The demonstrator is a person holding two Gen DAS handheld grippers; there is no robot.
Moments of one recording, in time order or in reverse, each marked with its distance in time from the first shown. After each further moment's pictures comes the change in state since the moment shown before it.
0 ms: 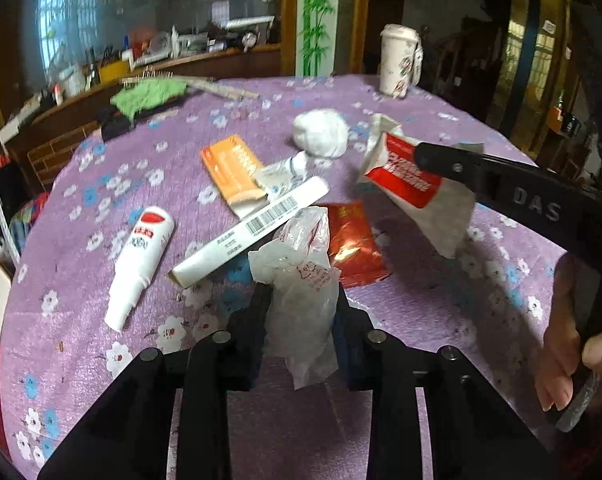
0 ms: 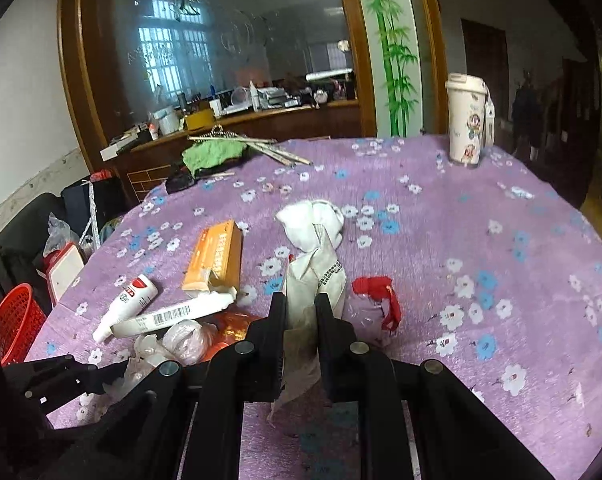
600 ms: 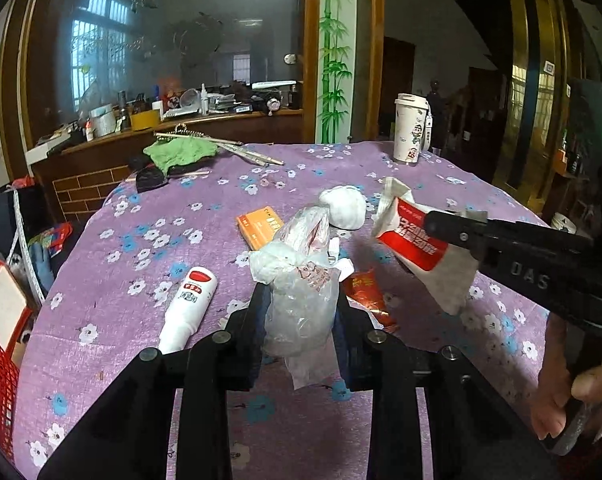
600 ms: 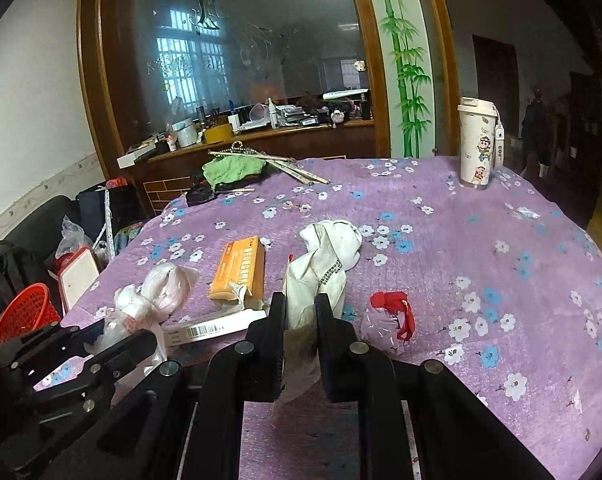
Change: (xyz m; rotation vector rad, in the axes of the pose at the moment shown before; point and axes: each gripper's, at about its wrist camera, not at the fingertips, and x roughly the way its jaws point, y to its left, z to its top) left arm -0.035 0.018 0.010 -0.049 -0.208 0.047; right arm -0.017 0.012 0.001 -0.029 -0.061 0.043
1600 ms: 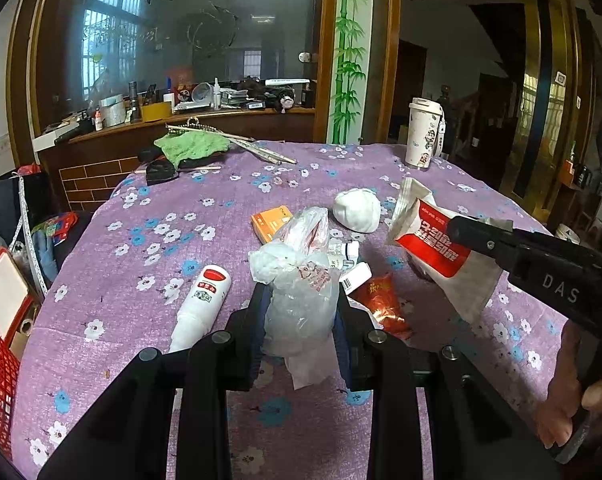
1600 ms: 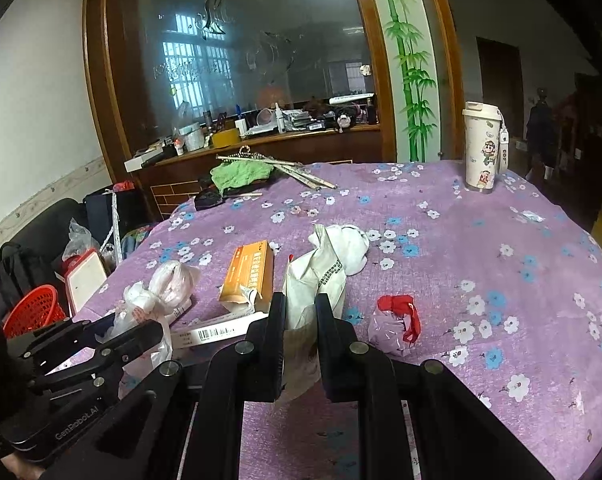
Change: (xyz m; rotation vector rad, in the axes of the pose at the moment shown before) left arm 0.003 0.012 0.002 -0.041 0.003 0.021; right arm -0.005 0.003 0.000 0.000 -0.016 0.024
